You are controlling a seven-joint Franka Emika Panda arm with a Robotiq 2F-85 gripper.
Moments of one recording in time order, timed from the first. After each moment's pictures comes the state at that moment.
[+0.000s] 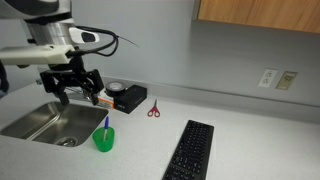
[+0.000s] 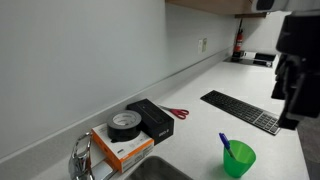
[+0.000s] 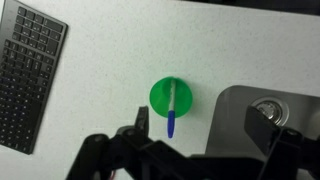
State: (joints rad) arm 0.04 -0.47 0.12 -2.42 -0.08 1.90 0.07
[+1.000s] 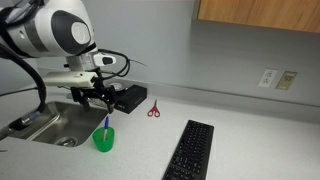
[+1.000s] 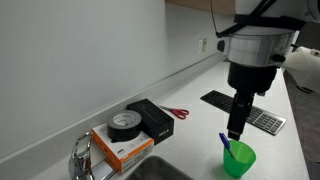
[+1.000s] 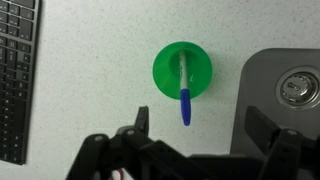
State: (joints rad) arm 0.00 -0.23 0.11 -2.39 -0.13 2.13 0.19
